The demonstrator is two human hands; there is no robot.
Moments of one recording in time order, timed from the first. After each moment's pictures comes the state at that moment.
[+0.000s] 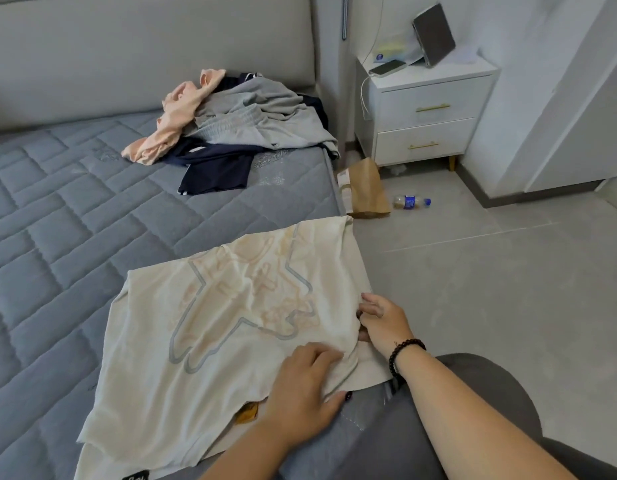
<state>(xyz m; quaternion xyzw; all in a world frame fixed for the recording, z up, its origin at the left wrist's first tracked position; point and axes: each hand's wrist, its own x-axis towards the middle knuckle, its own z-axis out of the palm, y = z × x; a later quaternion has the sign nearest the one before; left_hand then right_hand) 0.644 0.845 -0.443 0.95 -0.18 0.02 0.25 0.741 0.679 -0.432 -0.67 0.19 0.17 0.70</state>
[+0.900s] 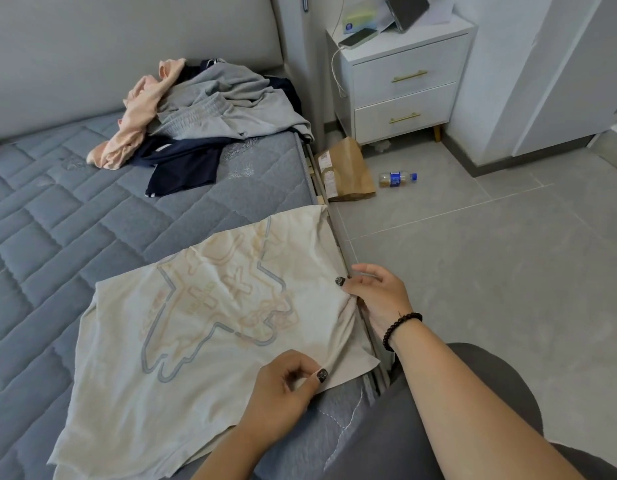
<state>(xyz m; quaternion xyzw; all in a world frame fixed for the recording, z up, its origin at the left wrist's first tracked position) 0.643 0.818 -0.420 0.84 0.05 -0.11 0.53 0.762 0.642 -0.432 -0.56 0.22 0.12 0.79</state>
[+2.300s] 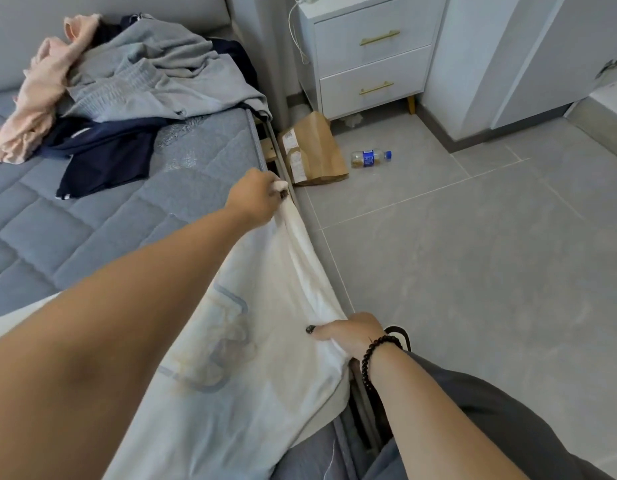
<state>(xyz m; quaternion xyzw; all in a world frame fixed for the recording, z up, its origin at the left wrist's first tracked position) 0.973 0.784 -0.412 0.98 -0.04 -0.06 0.21 0.785 0.626 -0.471 -0.66 0.31 0.35 0.58</state>
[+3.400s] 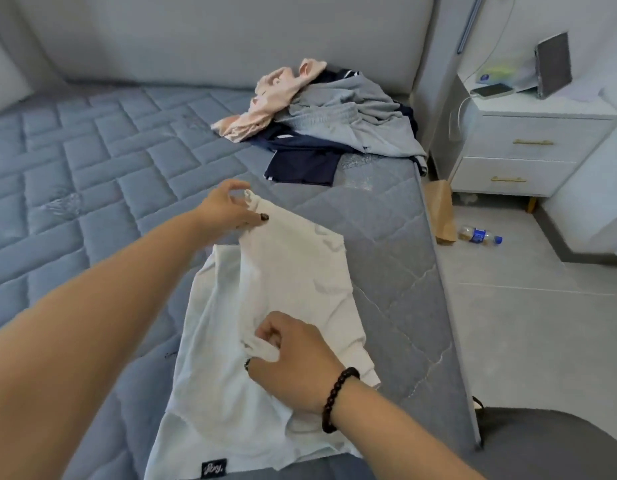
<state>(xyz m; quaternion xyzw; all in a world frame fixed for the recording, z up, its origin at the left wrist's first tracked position) 0.821 1.119 -0.323 0.78 0.21 0.00 0.58 0.683 0.896 -0.344 -0.79 -0.24 0.27 0.50</state>
